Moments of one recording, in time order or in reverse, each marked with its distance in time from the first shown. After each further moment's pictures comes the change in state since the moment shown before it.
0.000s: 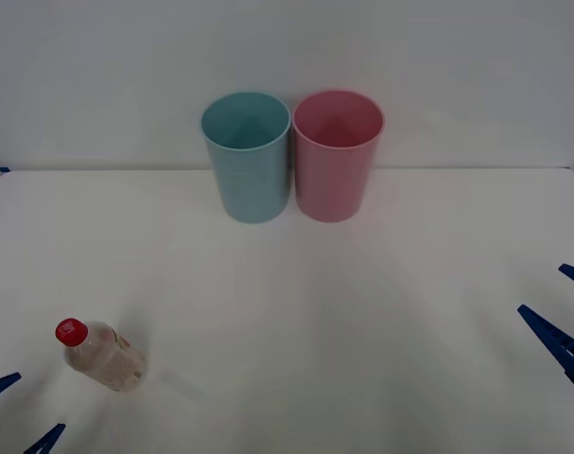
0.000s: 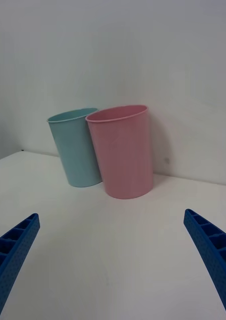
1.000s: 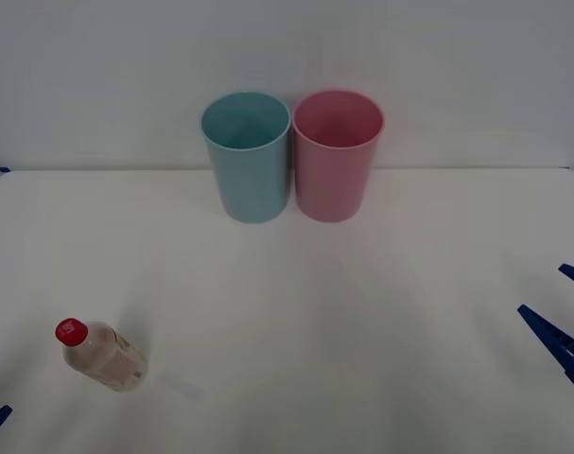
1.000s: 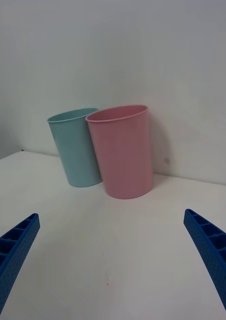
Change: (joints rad) right arm 0.000 0.000 0.000 0.000 0.000 0.000 0.000; left arm 0.047 0.058 0.159 -0.120 0.012 -0.086 0.215
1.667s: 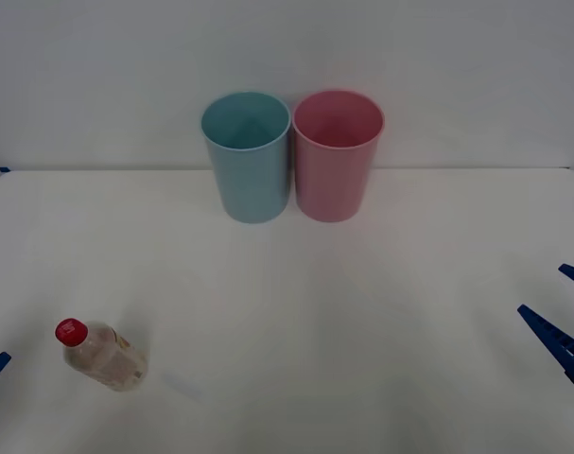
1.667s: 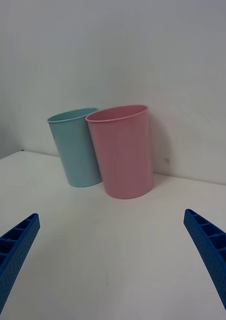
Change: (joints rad) right arm 0.000 0.000 0.000 0.000 0.000 0.000 0.000; left arm -0.085 -0.024 0.058 -0.058 -0.003 0.026 0.217
